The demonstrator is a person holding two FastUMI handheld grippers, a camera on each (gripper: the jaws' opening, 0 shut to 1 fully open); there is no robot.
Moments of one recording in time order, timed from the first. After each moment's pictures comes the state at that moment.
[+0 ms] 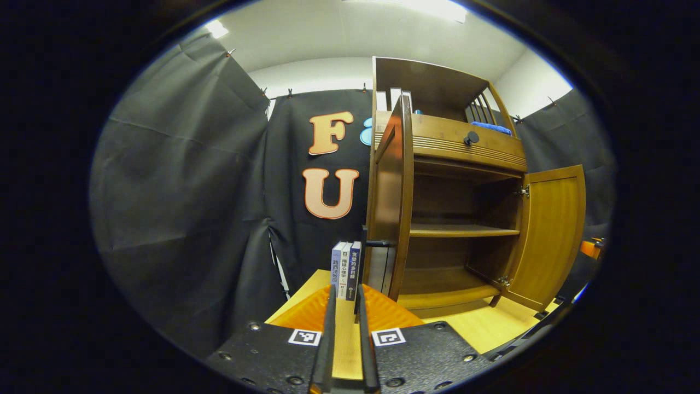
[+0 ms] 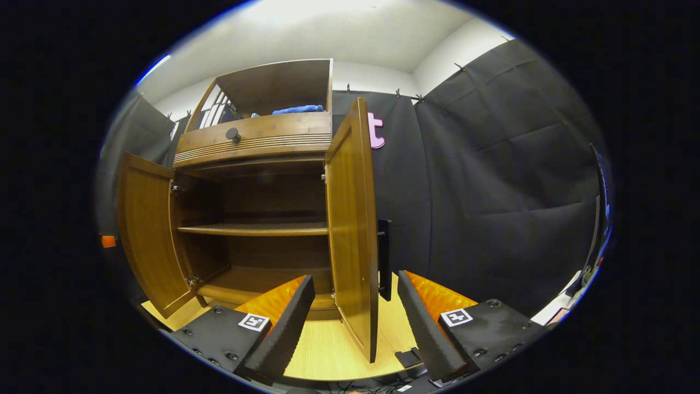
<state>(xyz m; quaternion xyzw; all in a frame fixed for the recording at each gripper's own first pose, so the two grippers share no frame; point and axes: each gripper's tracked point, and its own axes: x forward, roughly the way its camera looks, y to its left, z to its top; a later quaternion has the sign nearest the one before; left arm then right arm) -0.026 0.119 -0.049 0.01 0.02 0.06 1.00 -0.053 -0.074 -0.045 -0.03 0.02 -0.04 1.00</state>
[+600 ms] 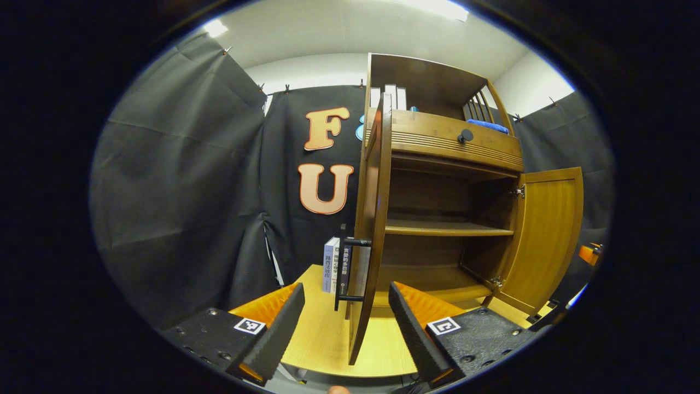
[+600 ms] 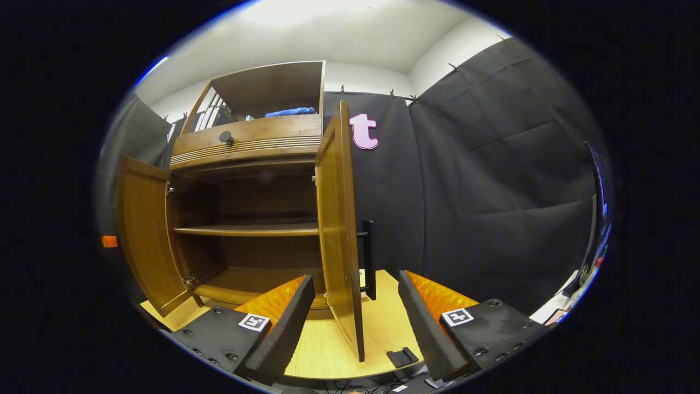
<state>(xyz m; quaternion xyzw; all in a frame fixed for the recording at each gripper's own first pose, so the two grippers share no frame) -0.031 0.098 -0.043 0.00 0.04 0.05 1.00 -0.060 -0.093 -0.041 -0.03 0.02 -0.05 1.00</state>
